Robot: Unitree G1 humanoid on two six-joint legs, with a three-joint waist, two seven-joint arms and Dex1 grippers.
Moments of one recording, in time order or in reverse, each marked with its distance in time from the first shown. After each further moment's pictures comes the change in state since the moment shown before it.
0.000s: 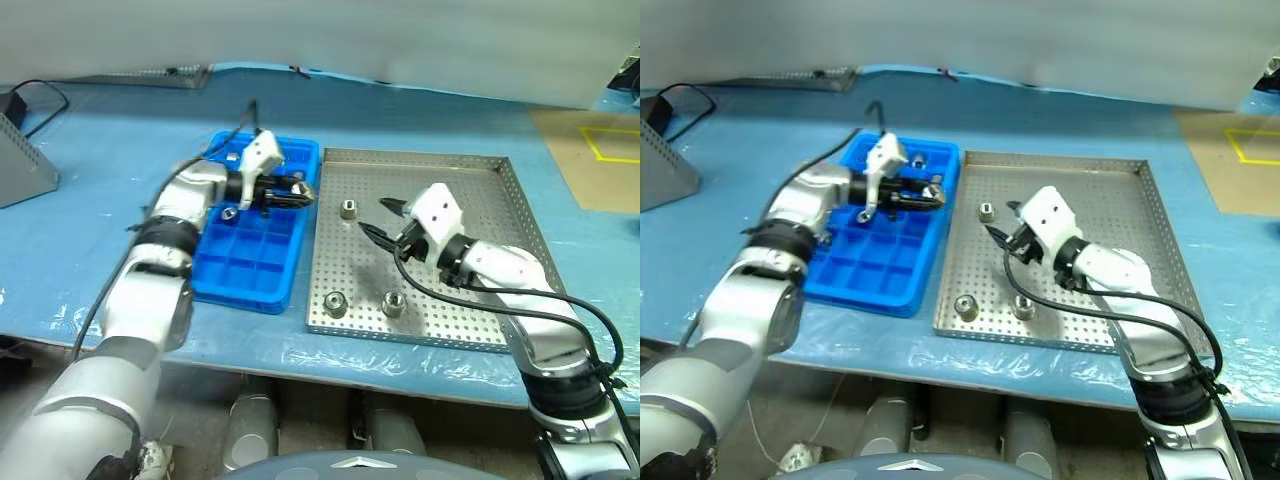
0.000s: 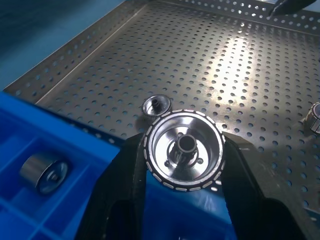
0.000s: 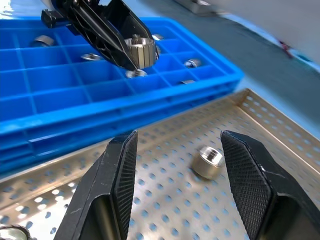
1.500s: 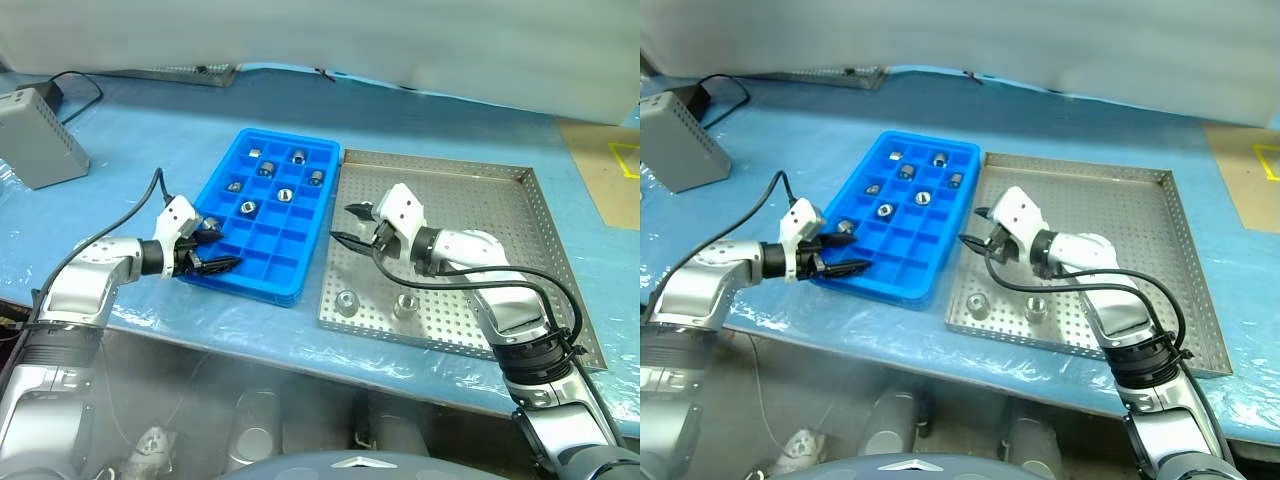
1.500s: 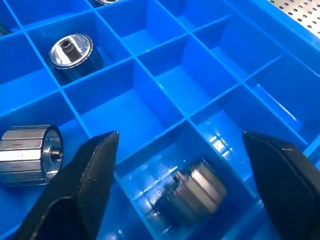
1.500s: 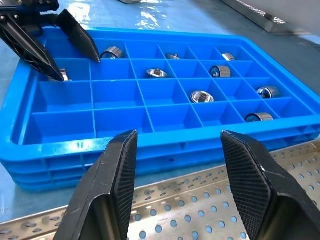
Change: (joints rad) left arm 0.533 0.296 0.026 -0.568 -0.224 0.319 0.199; right arm -0.091 0.039 0.077 0.180 -0.026 -0.110 0.127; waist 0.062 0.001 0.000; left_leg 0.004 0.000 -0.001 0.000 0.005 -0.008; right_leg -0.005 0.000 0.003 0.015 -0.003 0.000
